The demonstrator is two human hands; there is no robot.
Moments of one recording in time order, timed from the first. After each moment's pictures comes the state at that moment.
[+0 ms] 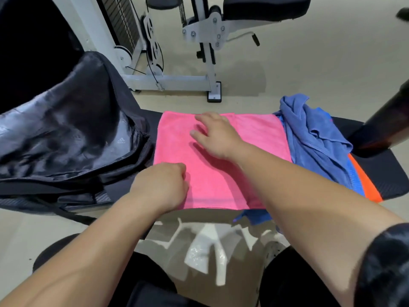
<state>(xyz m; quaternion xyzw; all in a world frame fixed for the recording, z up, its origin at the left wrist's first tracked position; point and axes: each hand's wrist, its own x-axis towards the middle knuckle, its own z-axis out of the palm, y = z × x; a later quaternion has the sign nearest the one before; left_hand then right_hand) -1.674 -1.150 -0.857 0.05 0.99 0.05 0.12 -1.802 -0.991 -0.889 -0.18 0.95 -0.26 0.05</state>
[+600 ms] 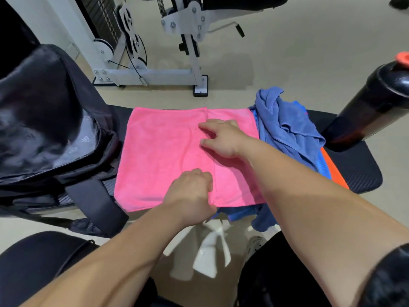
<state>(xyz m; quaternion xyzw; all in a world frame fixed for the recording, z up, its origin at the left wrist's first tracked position) -1.670 -1.032 -0.898 0.12 0.97 0.15 0.16 -1.812 -0.896 -0.906 -0.15 0.95 -0.21 0.17</state>
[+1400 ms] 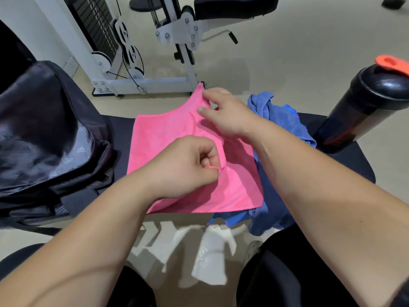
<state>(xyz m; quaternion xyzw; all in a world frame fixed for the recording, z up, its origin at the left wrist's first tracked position) -1.701 -1.029 -0.799 0.18 0.85 0.46 0.17 -1.822 -0.876 -0.829 -0.17 0.92 -0.36 0.05</state>
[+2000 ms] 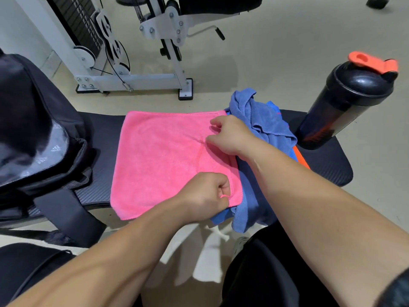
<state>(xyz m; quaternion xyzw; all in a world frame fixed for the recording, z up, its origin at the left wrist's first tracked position) -1.682 -0.958 -0.886 0.17 0.90 0.35 0.21 -1.798 -0.832 -0.874 -0.05 0.94 -0.33 0.11</state>
